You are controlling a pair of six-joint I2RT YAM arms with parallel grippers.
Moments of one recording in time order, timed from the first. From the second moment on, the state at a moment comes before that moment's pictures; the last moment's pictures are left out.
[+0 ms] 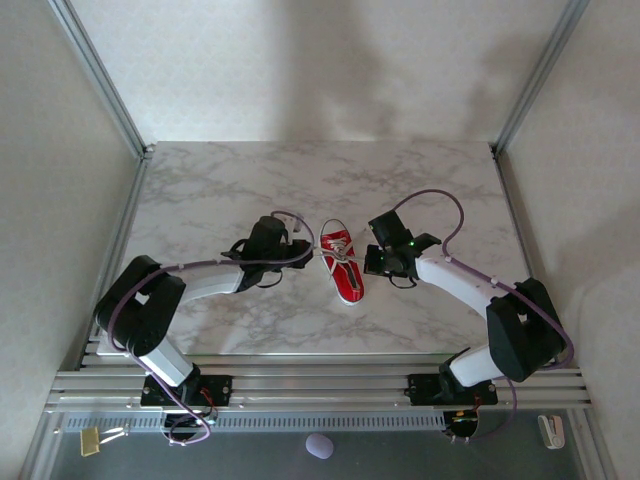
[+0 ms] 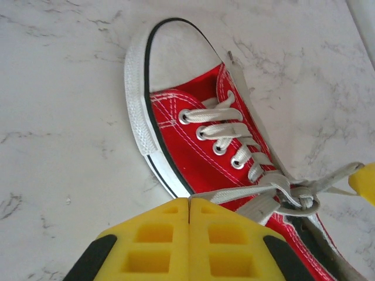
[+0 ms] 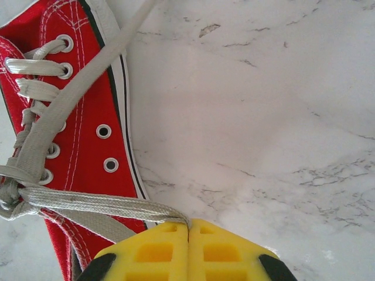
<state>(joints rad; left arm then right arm) -0.57 1.62 0.76 0.24 0.22 -0.56 0.58 1.45 0.91 -0.56 0.05 0.61</state>
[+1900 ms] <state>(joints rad) -0.57 1.63 0.76 0.27 0.30 -0.56 0.43 1.71 1.11 -0.51 -0.54 0.05</state>
